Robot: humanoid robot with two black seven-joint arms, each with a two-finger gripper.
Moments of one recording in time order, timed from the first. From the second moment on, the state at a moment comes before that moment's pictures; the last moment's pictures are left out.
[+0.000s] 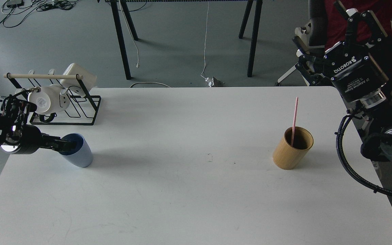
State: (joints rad) left arm -0.80 0.78 -0.30 -0.79 1.87 -0.48 -0.49; right arm 0.54 -0.69 0.82 1.39 -0.16 0.45 0.49
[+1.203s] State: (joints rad) left arm -1.23 0.52 -0.12 -0.94 1.64 -0.49 -0.49; right arm 0.54 -0.69 0.91 1.16 -0.15 0.41 0.49
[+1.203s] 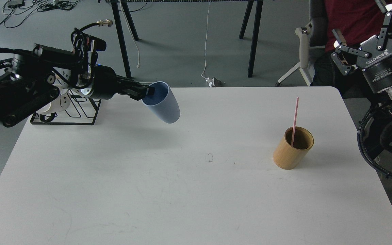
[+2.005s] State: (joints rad) left arm -1.25 0.08 0.19 -0.62 1.67 -0.49 -0.49; right arm 0.56 -0.69 0.92 1.08 -0.14 0.38 0.49
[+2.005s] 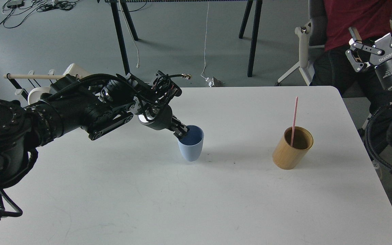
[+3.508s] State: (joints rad) left arm -1.21 0.23 -0.15 -0.62 1.24 -0.49 -0.49; right arm 0.56 -0.70 0.91 1.10 -0.16 0.39 0.49
